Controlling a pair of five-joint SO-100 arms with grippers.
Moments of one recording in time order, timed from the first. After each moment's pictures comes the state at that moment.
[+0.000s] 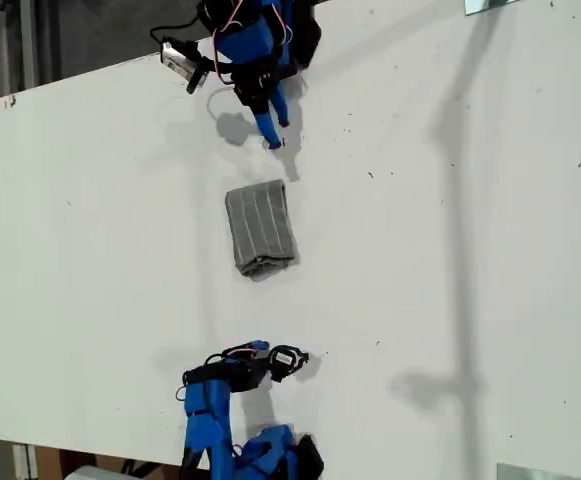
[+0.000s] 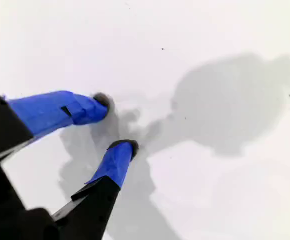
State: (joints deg) arm 0 -26.5 84.9 123.9 73.7 -86.0; arm 1 -5.5 188.7 160.9 86.1 99.7
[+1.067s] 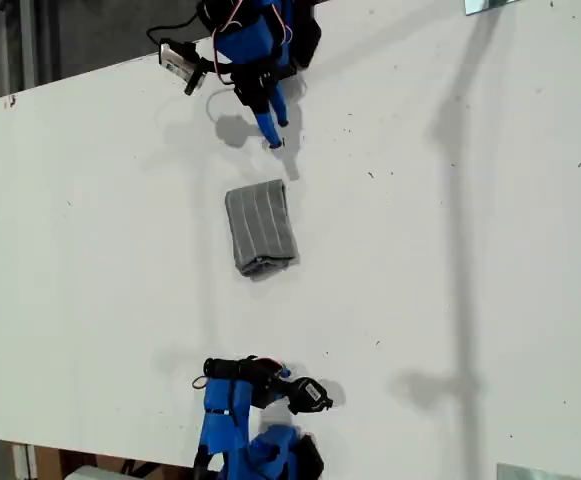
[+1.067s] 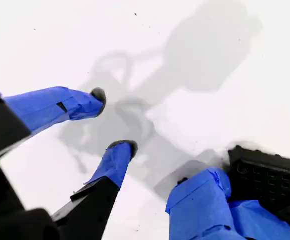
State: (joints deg) arm 0 -7.5 91.9 114.4 95.2 -77.7; arm 1 -4.8 188.7 160.9 86.3 99.0
